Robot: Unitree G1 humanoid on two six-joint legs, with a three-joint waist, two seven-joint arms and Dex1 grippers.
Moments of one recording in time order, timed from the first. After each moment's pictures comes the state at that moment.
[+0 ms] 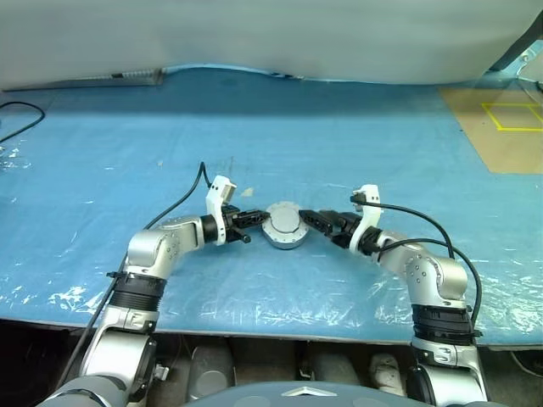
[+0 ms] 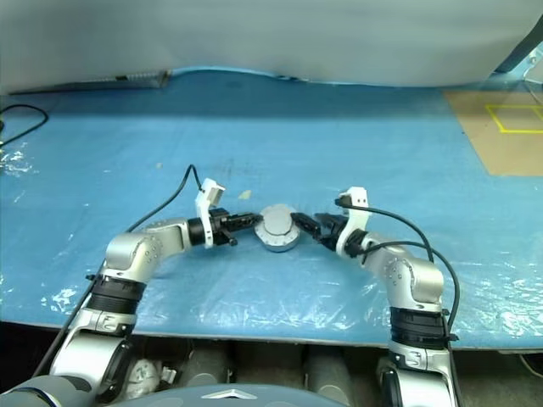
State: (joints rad) left arm -0.46 0.29 -0.04 0.10 -0.55 0.85 -0.73; right arm -0.29 -0.20 -0.21 -0.14 0.59 1.04 0.48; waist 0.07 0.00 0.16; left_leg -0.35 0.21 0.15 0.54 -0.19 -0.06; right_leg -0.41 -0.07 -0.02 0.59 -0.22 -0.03
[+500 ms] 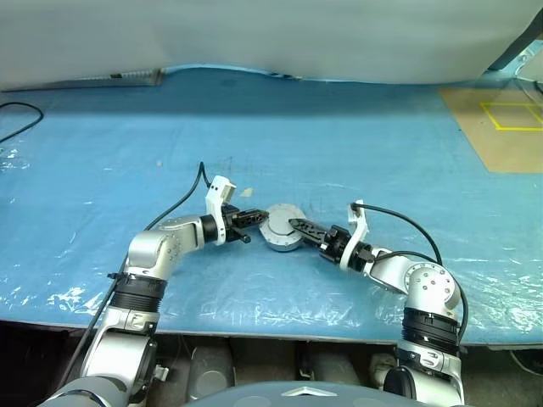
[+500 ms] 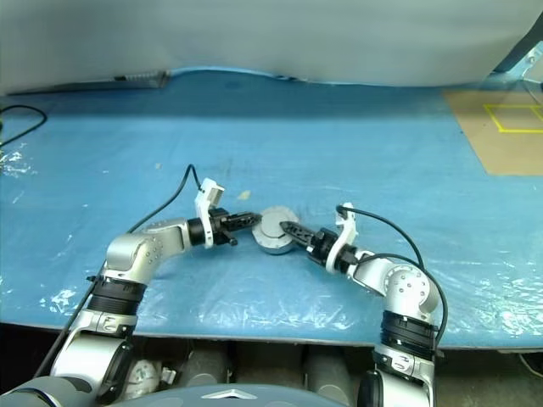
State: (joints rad) left arm -0.46 0.28 -0.04 0.10 -0.54 0.83 -0.73; right arm -0.28 -0.06 -0.42 -0.09 0.89 1.35 0.35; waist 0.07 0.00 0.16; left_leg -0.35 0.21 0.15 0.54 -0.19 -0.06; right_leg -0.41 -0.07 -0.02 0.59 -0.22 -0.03
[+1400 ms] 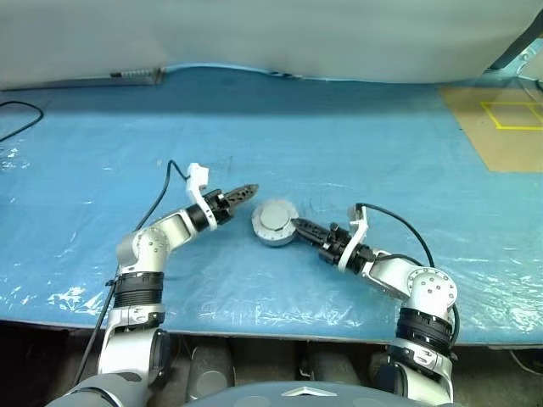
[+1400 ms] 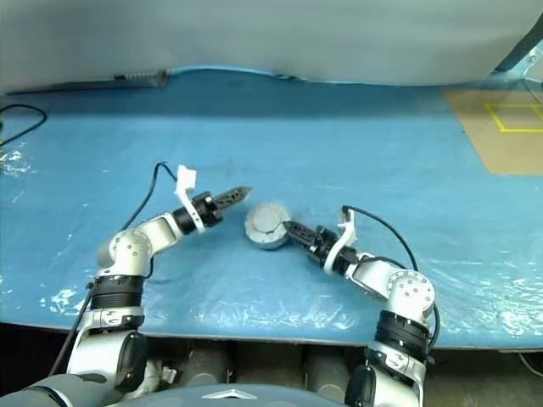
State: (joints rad) left arm -0.49 0.16 0.31 0.18 -0.79 0.94 -0.58; right arm -0.33 0.01 -0.58 -0.01 1.09 1.37 0.17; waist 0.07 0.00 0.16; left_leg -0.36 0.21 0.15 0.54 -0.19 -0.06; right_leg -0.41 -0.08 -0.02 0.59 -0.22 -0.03
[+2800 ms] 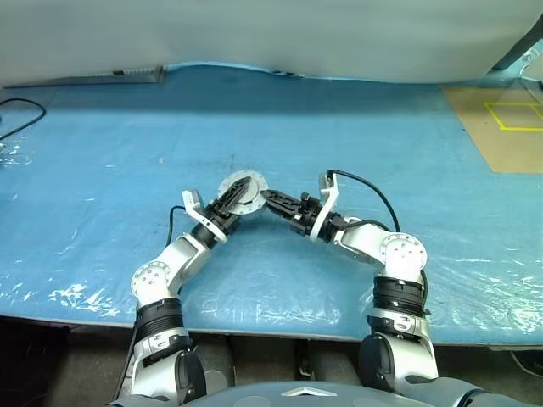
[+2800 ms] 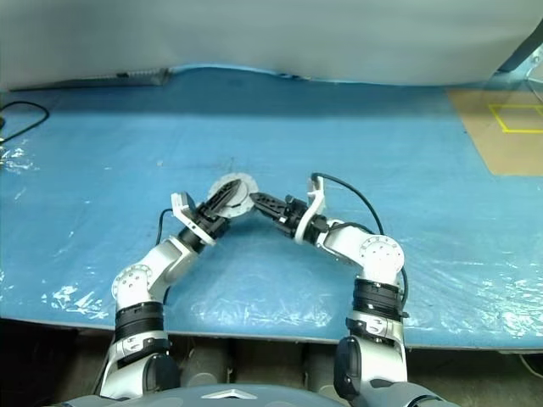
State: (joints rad) left arm -0.37 -0.08 0.51 0.20 -1.38 1.06 -0.21; right arm -0.47 0.02 -0.33 0.04 1.19 1.24 0.11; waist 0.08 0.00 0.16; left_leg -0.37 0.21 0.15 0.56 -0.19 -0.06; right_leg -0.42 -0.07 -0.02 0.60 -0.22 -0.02
